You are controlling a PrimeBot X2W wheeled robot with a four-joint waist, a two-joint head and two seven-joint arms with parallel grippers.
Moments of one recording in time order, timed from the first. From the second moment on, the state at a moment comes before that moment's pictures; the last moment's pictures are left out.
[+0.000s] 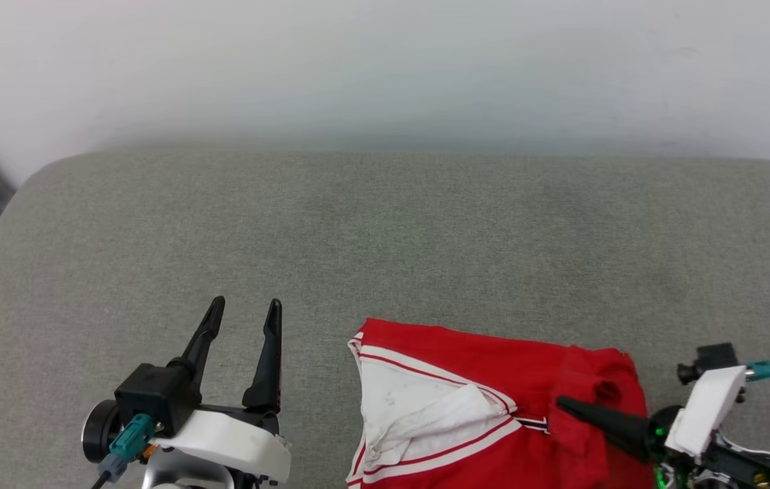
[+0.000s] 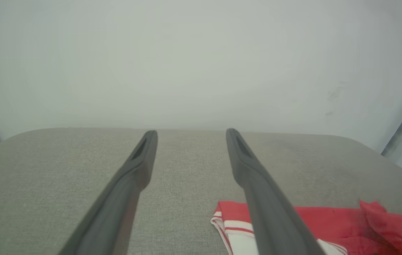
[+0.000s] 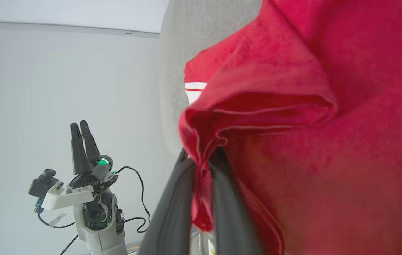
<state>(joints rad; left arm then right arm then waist) -0.07 0.40 -0.46 -0.15 -0.54 0.29 -0.17 -0.16 -0.05 -0.25 0.31 1.15 0.13 1.07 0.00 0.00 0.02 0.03</state>
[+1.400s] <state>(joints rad) -0.10 0.39 -0.45 -0.09 -0.56 0.31 -0.20 -0.31 -0.34 0.33 0.24 0.59 0.13 0.30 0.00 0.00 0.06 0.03</state>
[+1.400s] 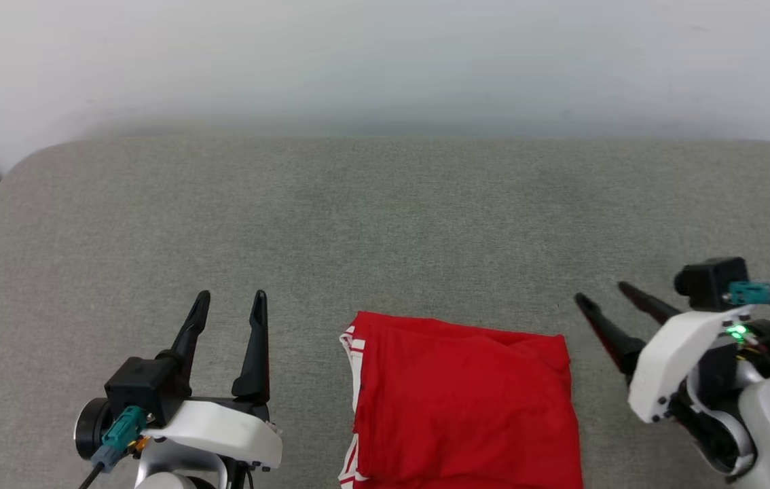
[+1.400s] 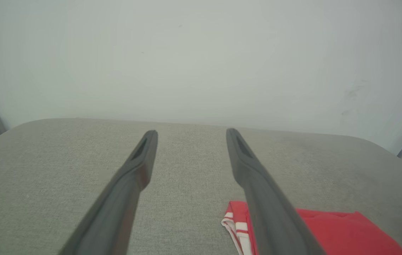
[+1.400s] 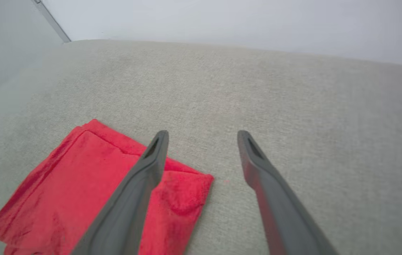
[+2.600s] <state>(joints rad) 0.02 0.39 -0.41 0.04 -0.59 0.30 -0.25 0.08 -0.14 -0.03 -0.13 0.25 0.13 0.03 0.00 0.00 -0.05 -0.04</state>
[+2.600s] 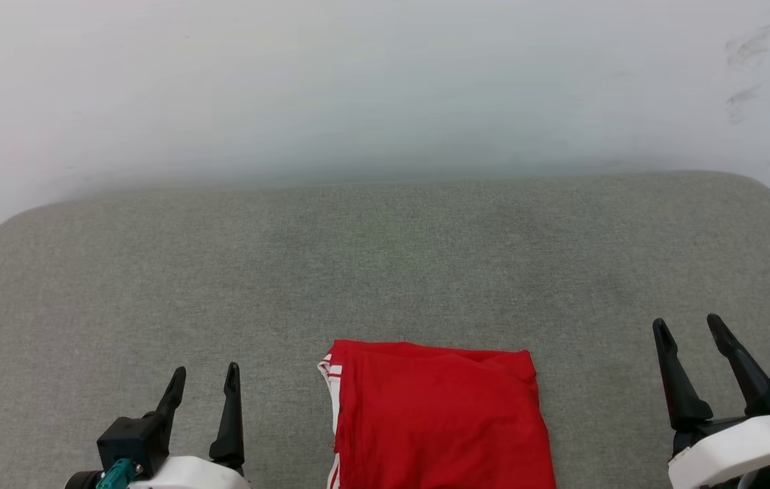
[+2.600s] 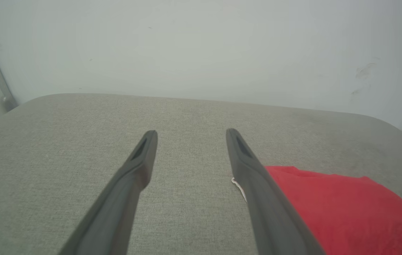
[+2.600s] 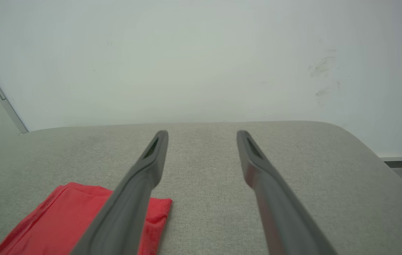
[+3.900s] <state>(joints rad) -0.09 0.33 -0.35 0.02 -0.54 0.24 -0.26 -0.09 -0.09 -0.19 0.32 1.08 0.13 0.77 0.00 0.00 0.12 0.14</state>
